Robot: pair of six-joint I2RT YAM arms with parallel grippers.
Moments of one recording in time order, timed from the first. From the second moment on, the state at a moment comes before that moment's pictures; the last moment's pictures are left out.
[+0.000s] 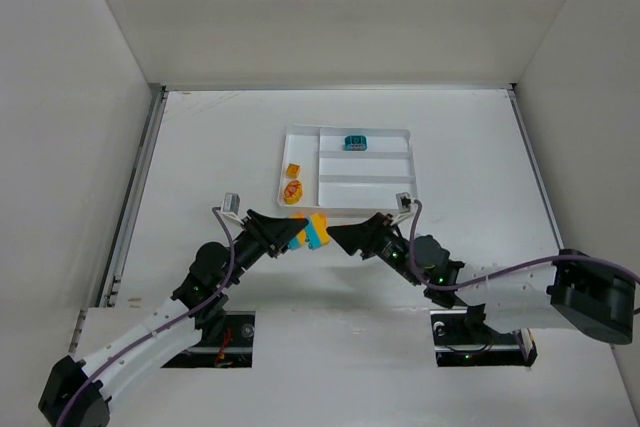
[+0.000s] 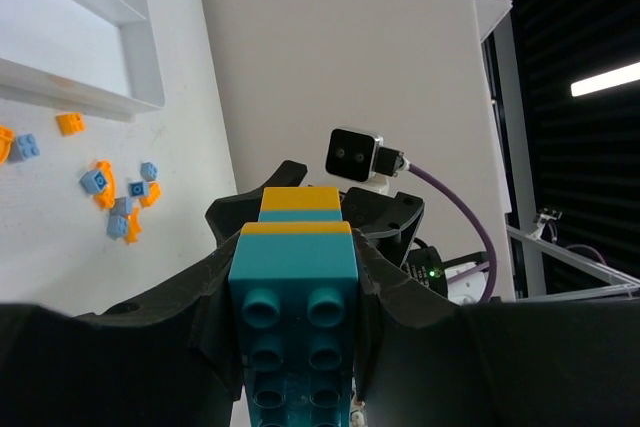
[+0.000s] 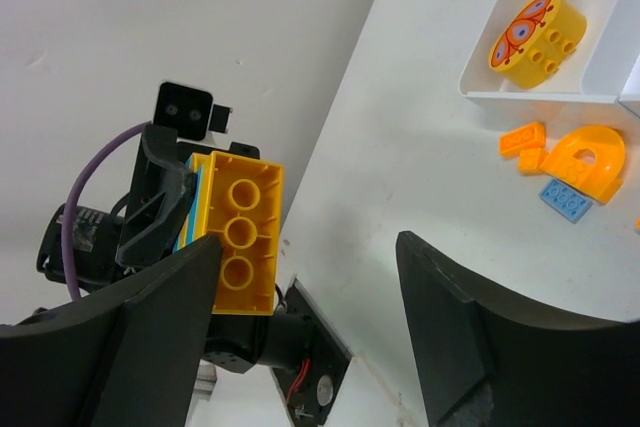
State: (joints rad) left arm -0.71 0.45 0.05 0.49 0.08 -1.41; right arm 1.12 1.17 0.27 0.95 0.30 1.01
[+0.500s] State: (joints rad) left arm -0.71 0.45 0.05 0.55 0.08 -1.46; right arm 1.17 1.12 0.23 1.12 0.32 1.01
